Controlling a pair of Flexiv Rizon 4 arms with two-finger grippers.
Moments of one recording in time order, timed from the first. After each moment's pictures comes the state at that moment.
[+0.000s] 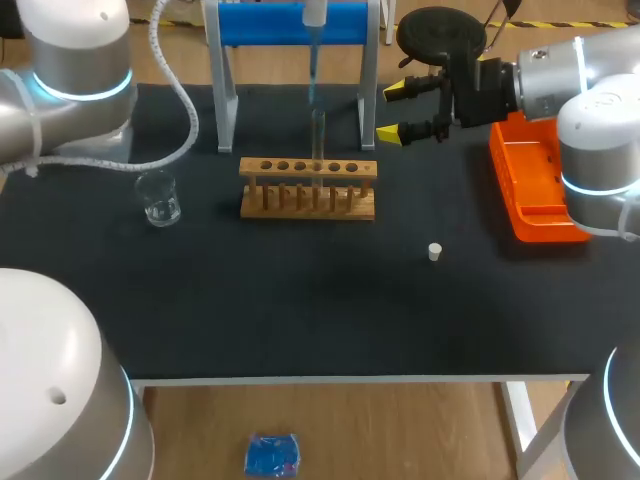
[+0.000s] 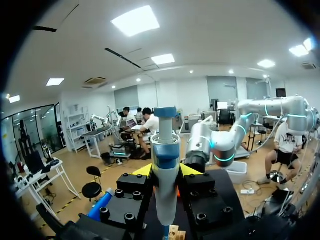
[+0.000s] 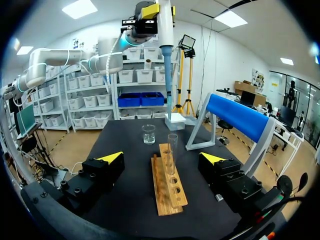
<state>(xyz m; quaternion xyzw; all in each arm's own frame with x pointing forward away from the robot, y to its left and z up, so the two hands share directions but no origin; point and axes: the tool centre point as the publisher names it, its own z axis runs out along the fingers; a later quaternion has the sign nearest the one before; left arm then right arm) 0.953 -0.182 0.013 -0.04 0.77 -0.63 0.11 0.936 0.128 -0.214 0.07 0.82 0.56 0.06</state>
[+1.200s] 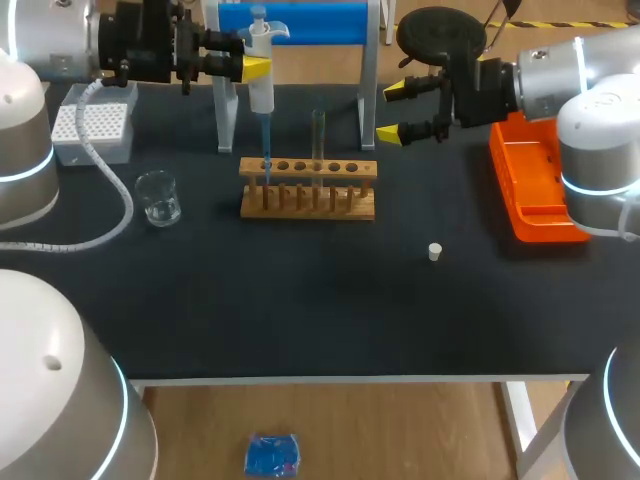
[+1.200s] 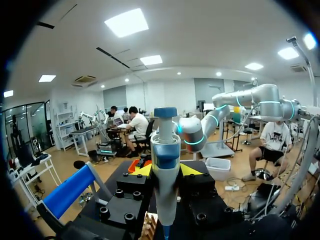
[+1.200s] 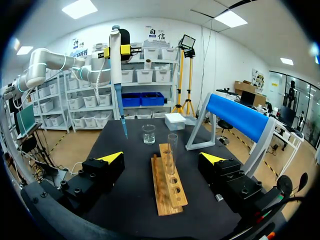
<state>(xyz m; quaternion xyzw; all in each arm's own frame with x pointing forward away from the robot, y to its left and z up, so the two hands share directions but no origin) 0.860 -0.115 -0.058 -0.01 0.77 -0.64 0.06 0.936 0.128 -0.214 0.07 0.82 0.56 0.06</state>
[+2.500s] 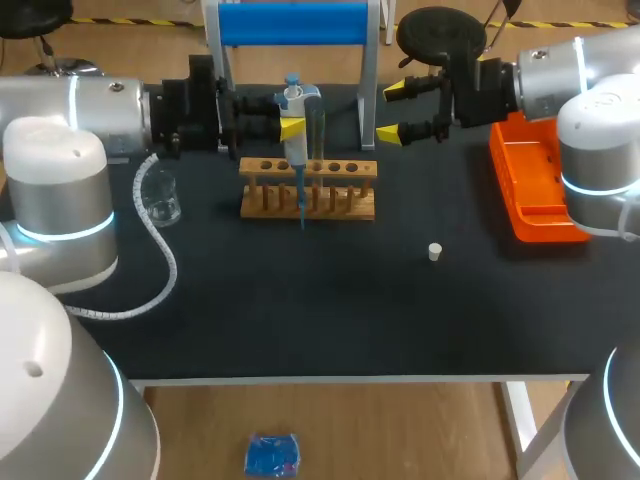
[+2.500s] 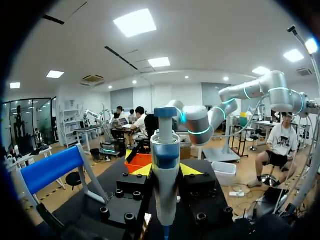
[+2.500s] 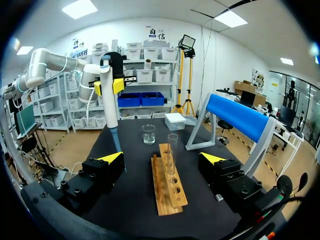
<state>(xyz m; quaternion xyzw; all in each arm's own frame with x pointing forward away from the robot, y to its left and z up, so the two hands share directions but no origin) 0.852 -0.156 -0.141 -0.05 0.75 -0.66 0.06 0.936 0.128 -0.214 0.07 0.82 0.56 0.06</state>
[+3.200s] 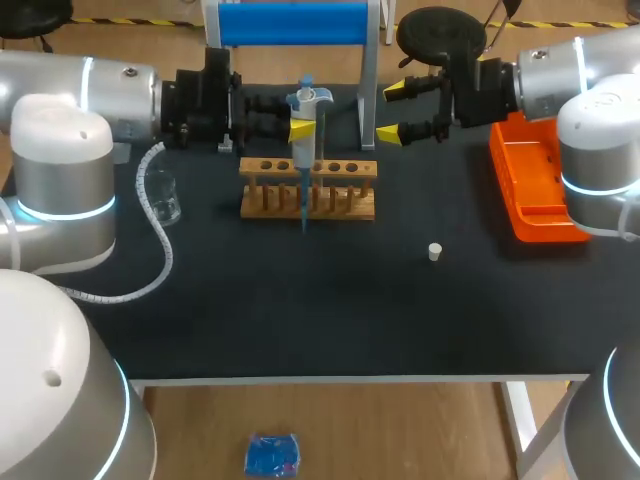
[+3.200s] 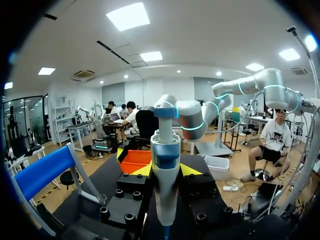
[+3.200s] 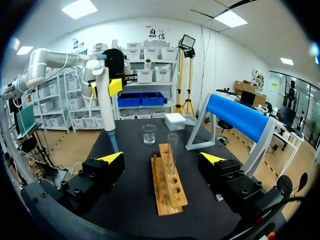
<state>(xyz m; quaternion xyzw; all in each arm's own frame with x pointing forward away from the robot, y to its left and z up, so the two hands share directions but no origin) 0.849 -0.168 -0.144 -0.02 0.77 -0.64 0.04 0.936 0.128 -0.214 0.07 0.82 0.56 0.06</state>
